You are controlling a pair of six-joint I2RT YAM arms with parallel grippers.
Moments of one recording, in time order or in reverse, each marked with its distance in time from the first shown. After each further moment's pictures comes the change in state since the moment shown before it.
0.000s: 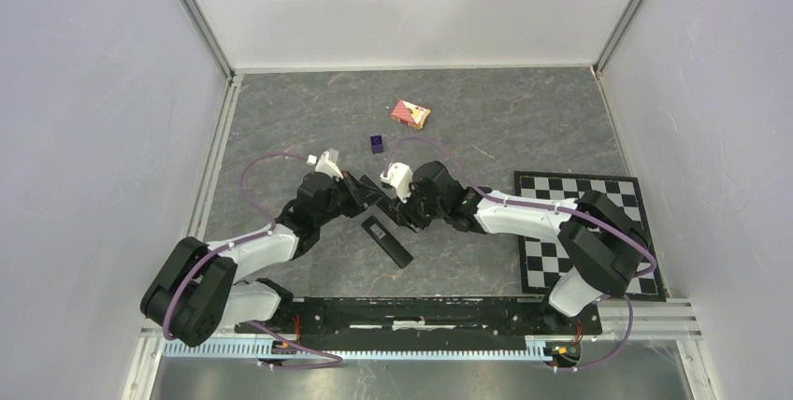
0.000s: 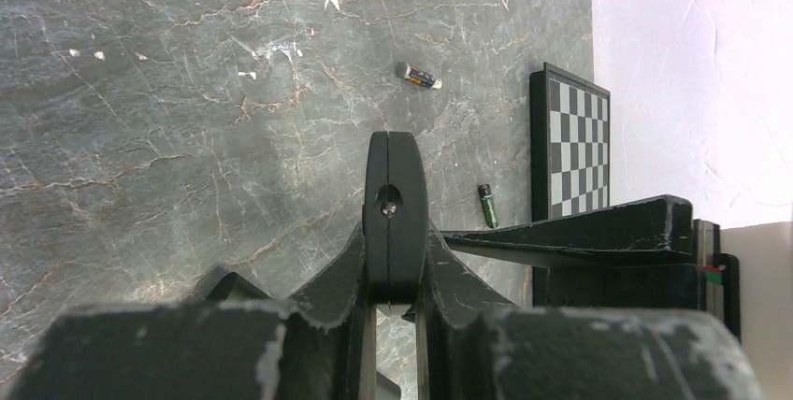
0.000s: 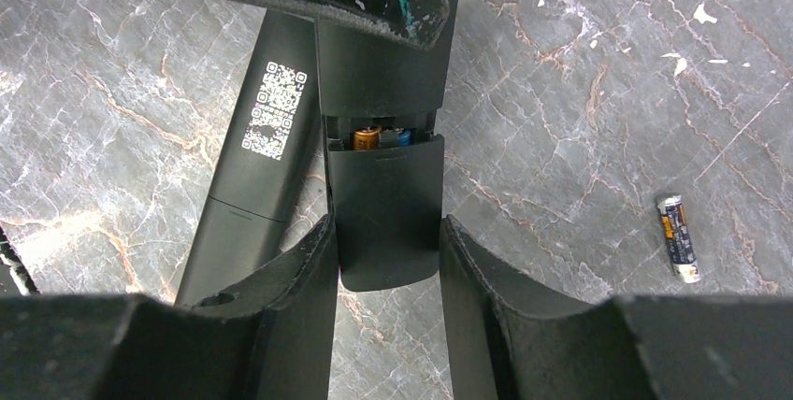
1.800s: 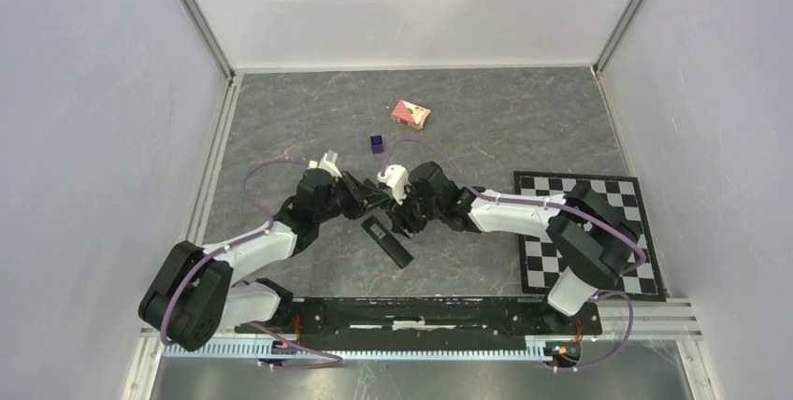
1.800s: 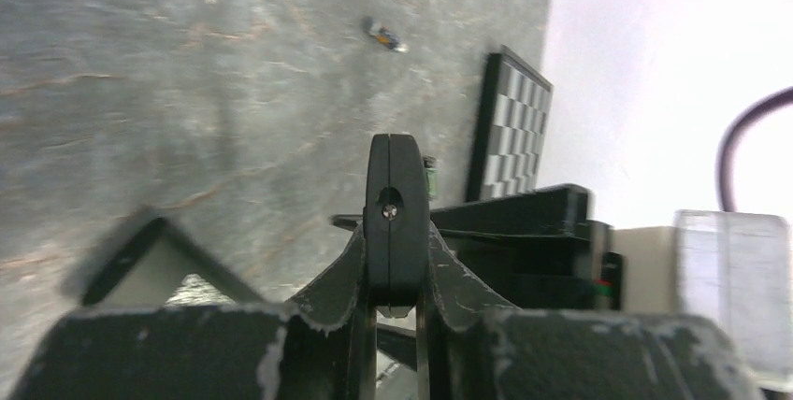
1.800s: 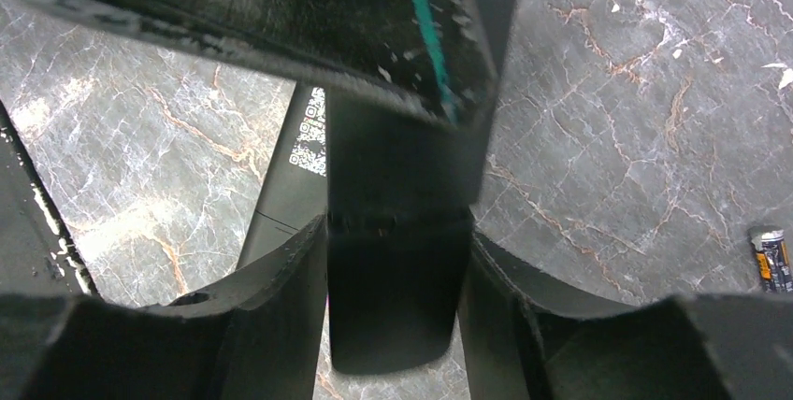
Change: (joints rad) left arm 0.018 -0.025 0.024 -0.124 0.069 -0.198; right arm 0.002 0.058 0.014 0.029 -0.094 0.069
